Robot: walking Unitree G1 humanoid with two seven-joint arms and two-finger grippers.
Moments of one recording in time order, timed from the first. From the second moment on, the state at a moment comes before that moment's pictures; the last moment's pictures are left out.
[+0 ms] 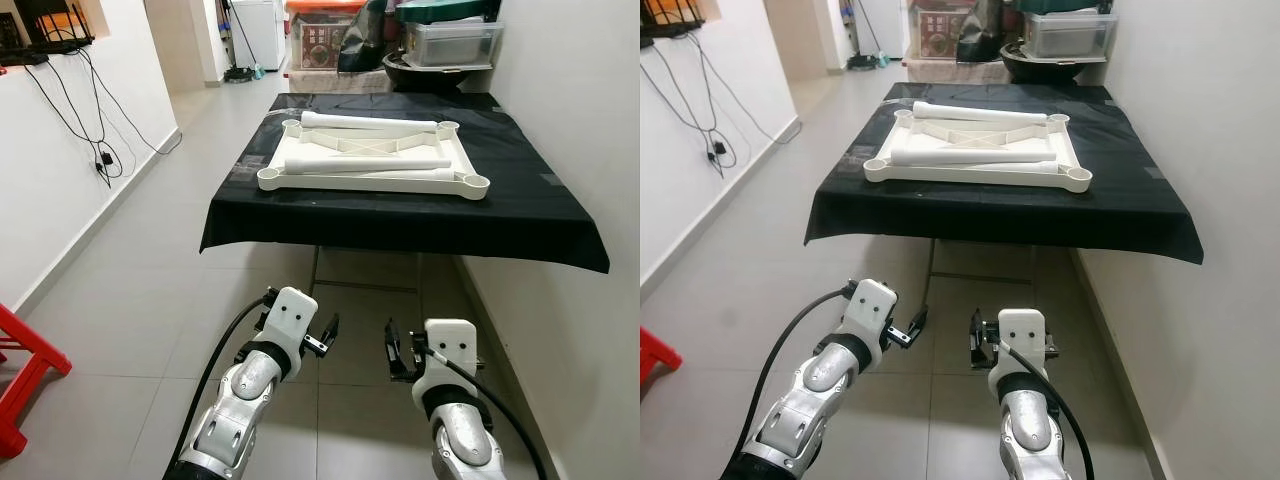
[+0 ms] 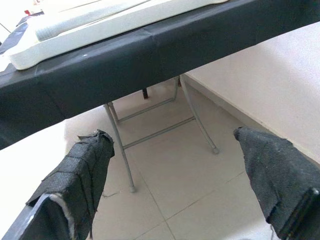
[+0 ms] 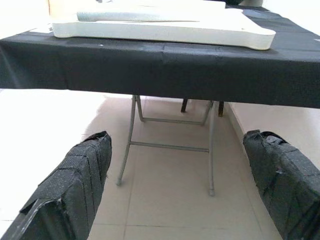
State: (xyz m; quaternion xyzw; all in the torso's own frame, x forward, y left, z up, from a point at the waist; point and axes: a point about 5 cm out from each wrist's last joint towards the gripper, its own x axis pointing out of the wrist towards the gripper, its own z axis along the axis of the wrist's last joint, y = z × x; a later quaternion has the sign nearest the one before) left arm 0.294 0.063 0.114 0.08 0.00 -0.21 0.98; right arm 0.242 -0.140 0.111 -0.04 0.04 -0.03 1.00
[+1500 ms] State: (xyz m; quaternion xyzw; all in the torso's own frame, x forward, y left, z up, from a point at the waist) left arm 0.294 0.055 0.120 0.09 -0.02 -0.22 0.97; right arm 0.246 -0.134 0.114 -0.04 0.02 -0.01 1.00
